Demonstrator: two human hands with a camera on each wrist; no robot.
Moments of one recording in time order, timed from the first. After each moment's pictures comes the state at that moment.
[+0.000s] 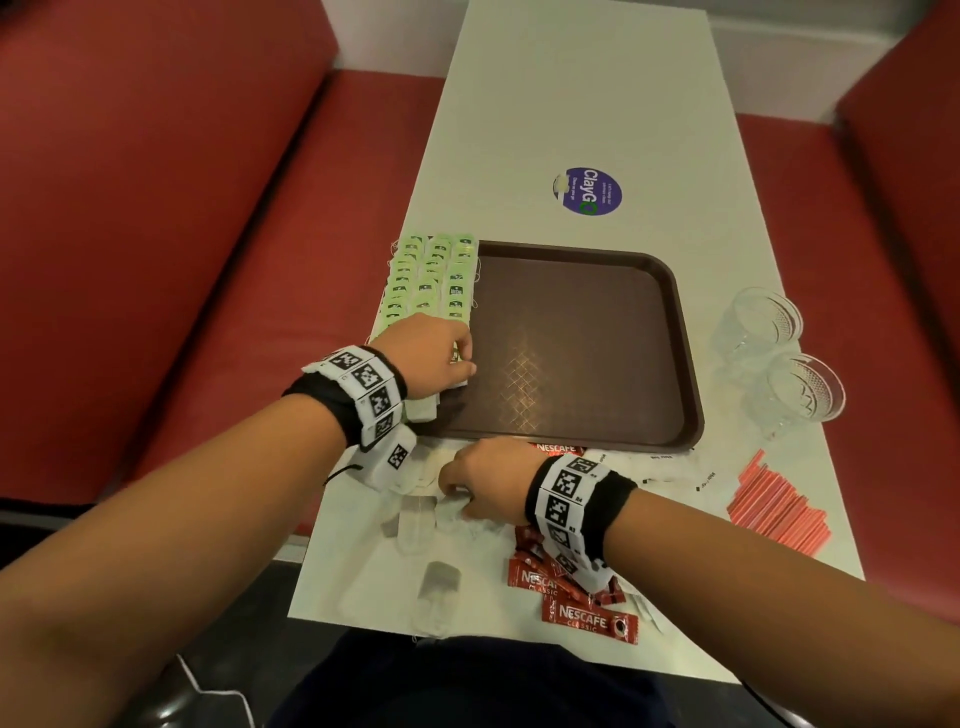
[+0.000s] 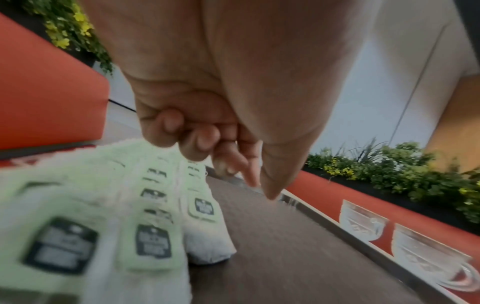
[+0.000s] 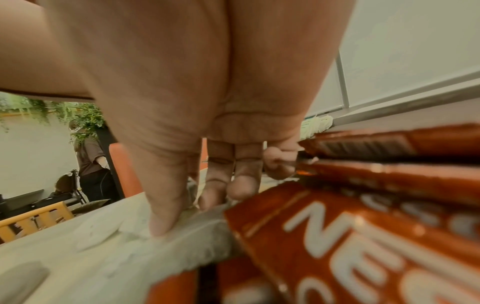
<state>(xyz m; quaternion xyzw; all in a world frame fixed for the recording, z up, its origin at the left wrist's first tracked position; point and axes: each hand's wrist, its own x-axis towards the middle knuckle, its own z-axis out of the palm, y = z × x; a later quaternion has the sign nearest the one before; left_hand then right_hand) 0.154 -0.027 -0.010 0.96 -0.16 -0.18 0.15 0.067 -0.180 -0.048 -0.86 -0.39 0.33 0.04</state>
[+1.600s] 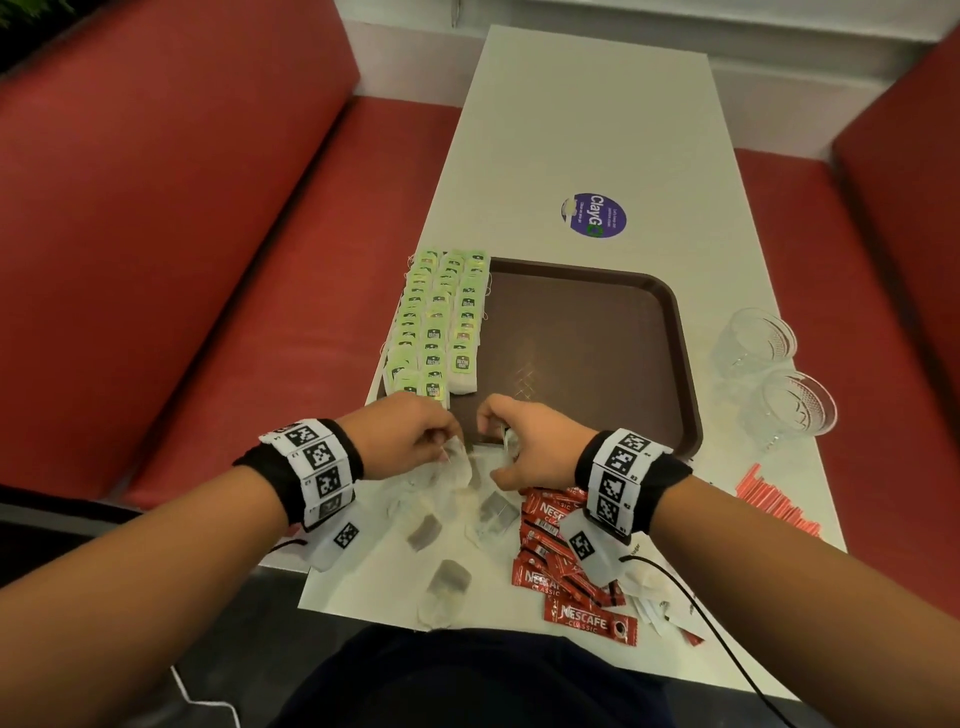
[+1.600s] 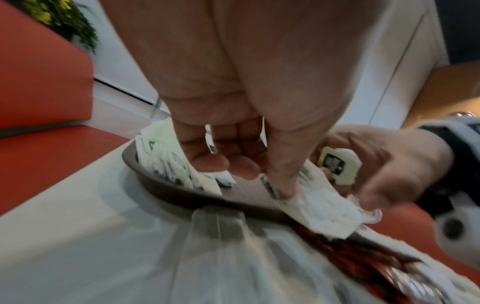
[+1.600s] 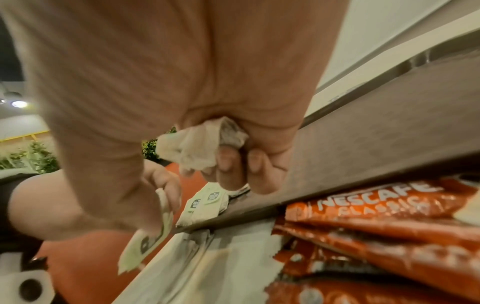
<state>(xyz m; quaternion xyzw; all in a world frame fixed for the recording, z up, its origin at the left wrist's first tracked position) 0.080 0.015 -0.022 0.91 -0.28 -0.22 0.21 0.082 -0.215 -0.010 -0.88 -0.24 0.30 0.28</state>
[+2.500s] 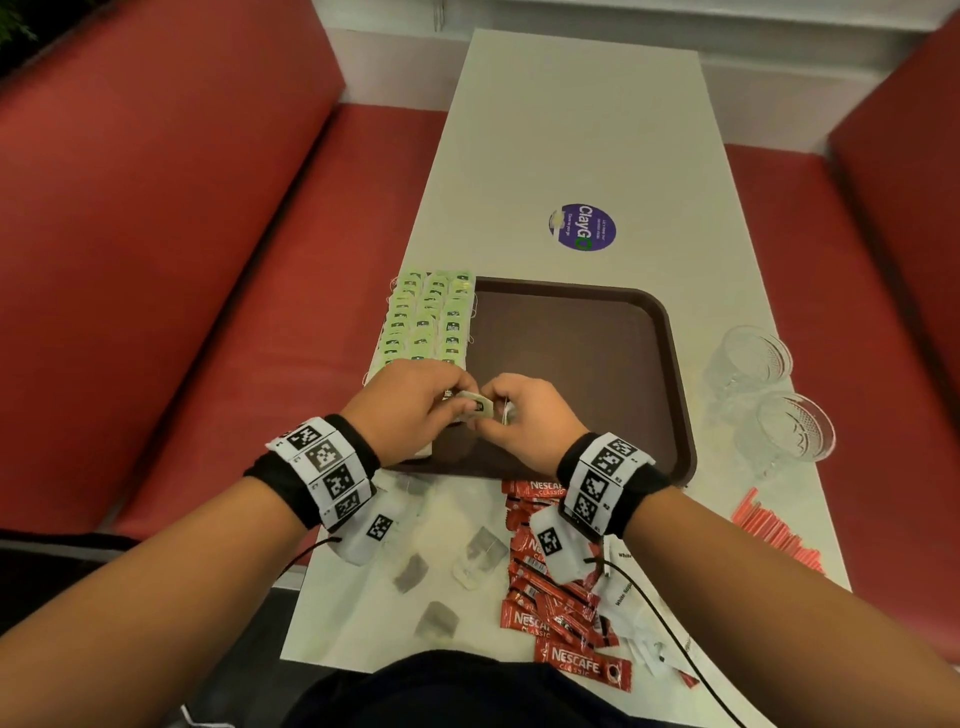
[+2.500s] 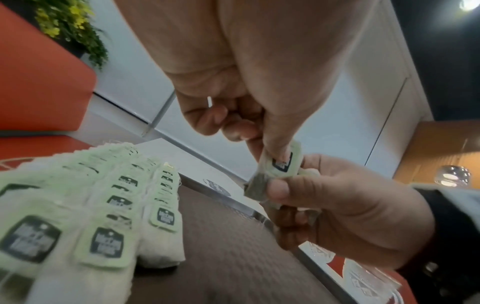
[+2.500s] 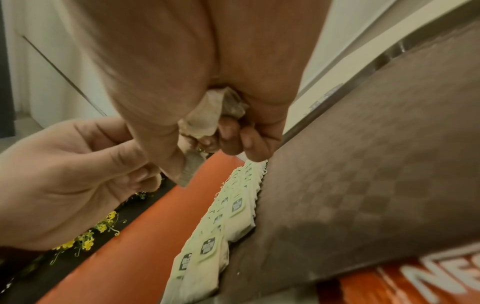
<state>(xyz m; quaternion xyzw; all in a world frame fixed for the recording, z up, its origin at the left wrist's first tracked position) 0.125 -0.015 0.000 0.92 -0.26 0.00 0.30 0.125 -0.216 -0.017 -0.89 -0.17 0.11 0.42</state>
